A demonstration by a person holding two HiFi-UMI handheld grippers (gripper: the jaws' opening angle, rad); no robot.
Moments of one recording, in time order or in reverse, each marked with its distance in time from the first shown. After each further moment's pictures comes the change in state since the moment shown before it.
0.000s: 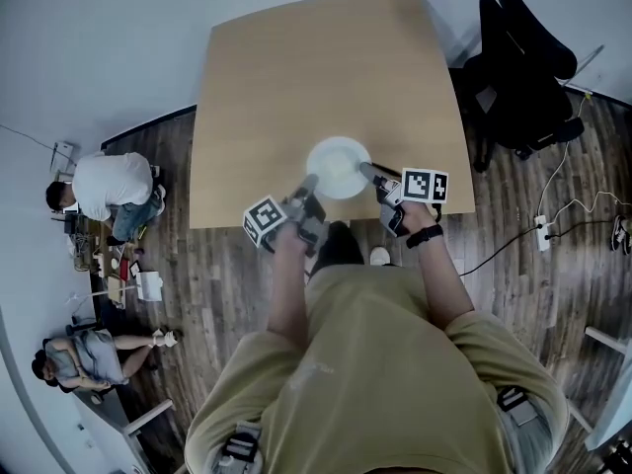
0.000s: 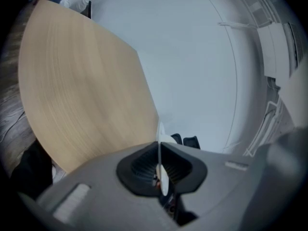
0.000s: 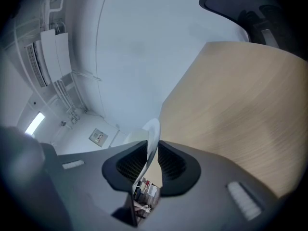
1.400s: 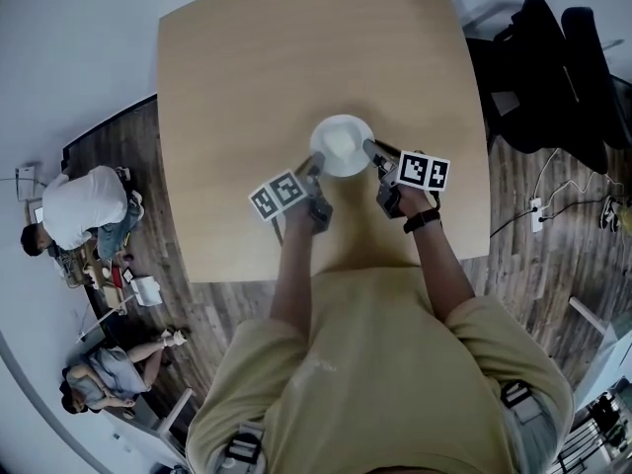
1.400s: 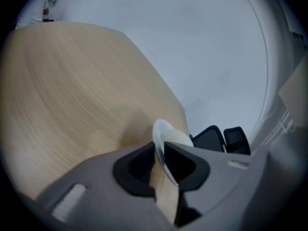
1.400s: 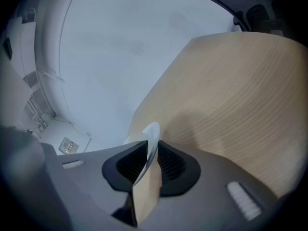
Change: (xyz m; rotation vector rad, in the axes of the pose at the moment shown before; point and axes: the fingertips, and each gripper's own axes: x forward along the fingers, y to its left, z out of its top) left arm 0.249 0.114 0.152 0.224 0.222 0.306; right arm 0.173 -0.176 0.173 0.092 -0.021 -0.274
